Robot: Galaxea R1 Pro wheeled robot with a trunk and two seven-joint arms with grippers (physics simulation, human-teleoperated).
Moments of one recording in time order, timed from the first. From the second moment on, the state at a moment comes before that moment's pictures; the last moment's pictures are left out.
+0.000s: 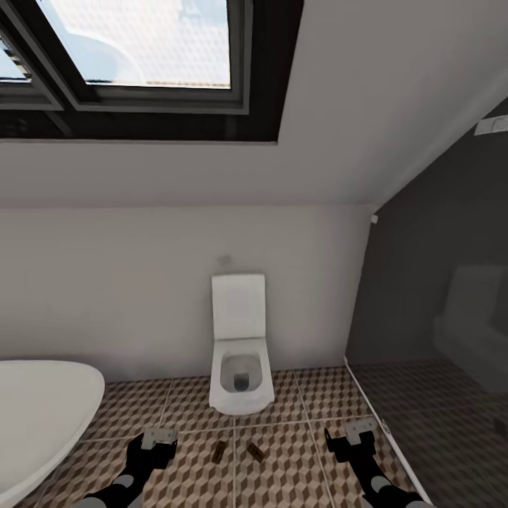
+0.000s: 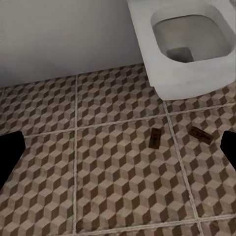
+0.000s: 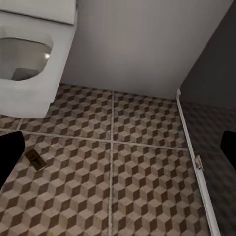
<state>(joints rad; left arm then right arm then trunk) -0.60 0.02 -1.25 0.07 1.16 -0.41 0.02 -0.58 -0.04 0.29 -0.02 -0.06 -0.52 -0.10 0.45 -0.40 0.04</state>
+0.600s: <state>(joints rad) -0.56 0.02 -1.25 0.07 1.16 -0.32 0.02 -0.58 -0.01 0.29 -0.02 -0.06 -0.40 -0.11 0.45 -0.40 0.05</state>
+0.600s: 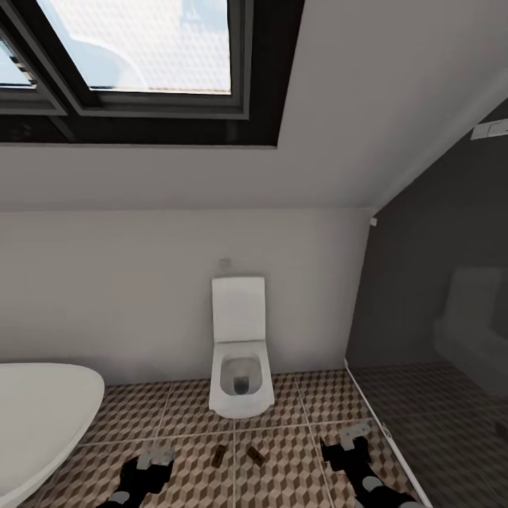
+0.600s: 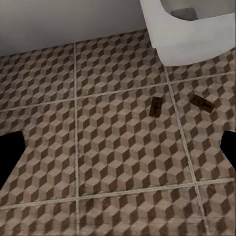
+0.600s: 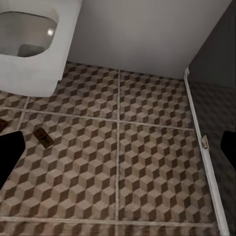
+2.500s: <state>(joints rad) -0.22 0.13 -1.25 0.07 1.16 -0.22 0.01 -0.22 -0.21 0.29 -0.01 -0.15 -0.21 0.17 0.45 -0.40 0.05</state>
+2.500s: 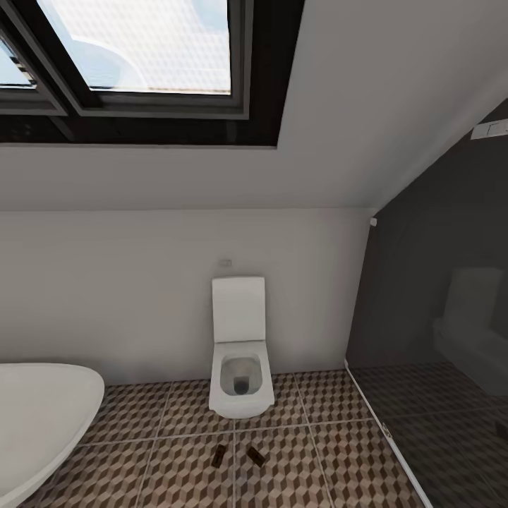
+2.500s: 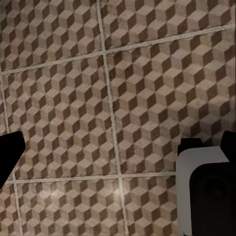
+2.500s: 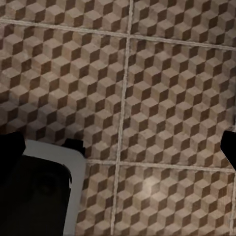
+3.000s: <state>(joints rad) -0.22 0.10 -1.25 0.07 1.16 -0.22 0.02 -0.22 -0.14 0.29 -0.02 -0.16 -0.21 0.17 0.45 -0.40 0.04</state>
